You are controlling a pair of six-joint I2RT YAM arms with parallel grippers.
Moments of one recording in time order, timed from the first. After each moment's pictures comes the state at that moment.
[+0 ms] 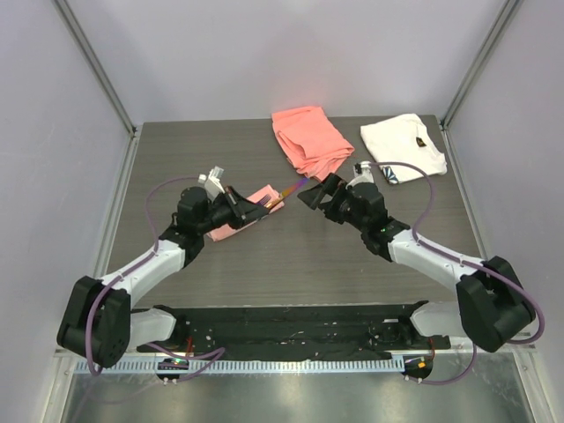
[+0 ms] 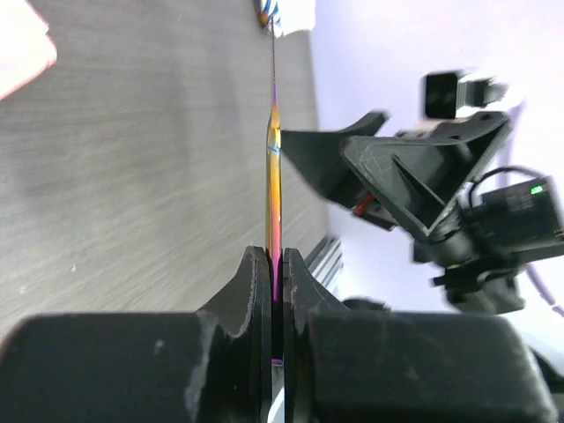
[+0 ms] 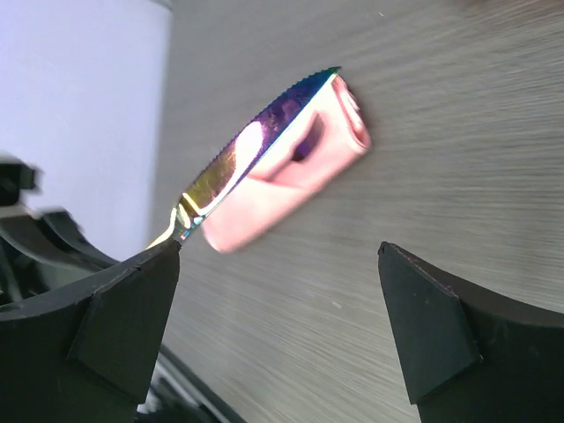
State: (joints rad) left arm -0.38 1.21 0.59 0.33 0.53 -1.05; right arm 0.54 1.27 0.68 0.24 -0.06 0.86
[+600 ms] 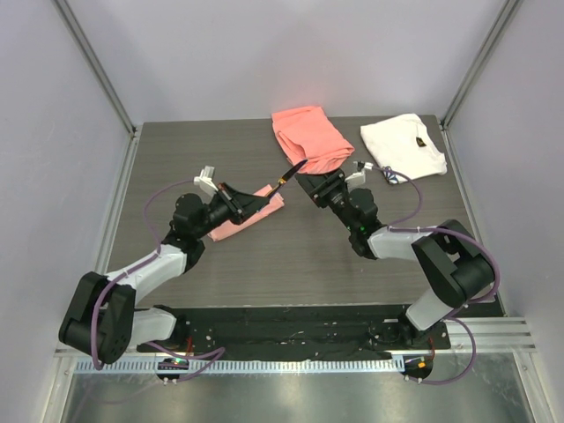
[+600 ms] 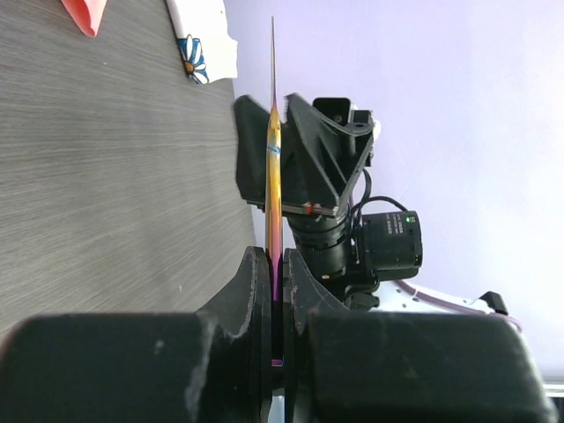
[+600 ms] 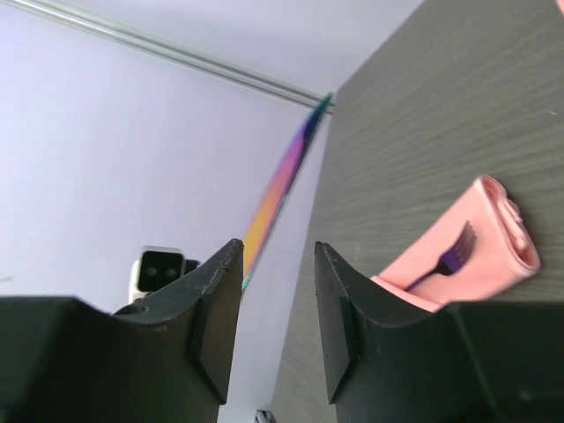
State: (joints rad) left arm -0.37 1.24 0.50 0.69 0.48 -1.29; right arm 0.56 1.59 0.61 1.02 0.00 1.21
